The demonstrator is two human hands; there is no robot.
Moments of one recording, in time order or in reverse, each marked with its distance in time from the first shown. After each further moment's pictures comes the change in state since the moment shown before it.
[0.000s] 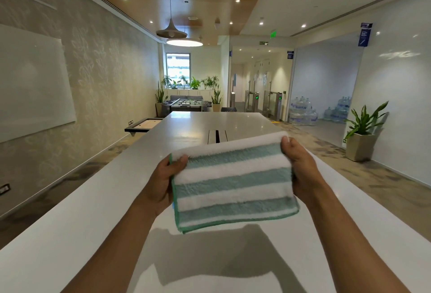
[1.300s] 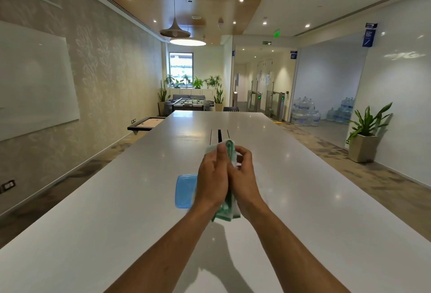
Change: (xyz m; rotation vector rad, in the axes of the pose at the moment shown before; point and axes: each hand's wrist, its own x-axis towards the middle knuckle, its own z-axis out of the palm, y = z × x) left_hand 0.000 -0.029 0.105 0.650 0.382 0.181; right_hand -0.021 0.064 0.108 -0.122 0.005 -0.167
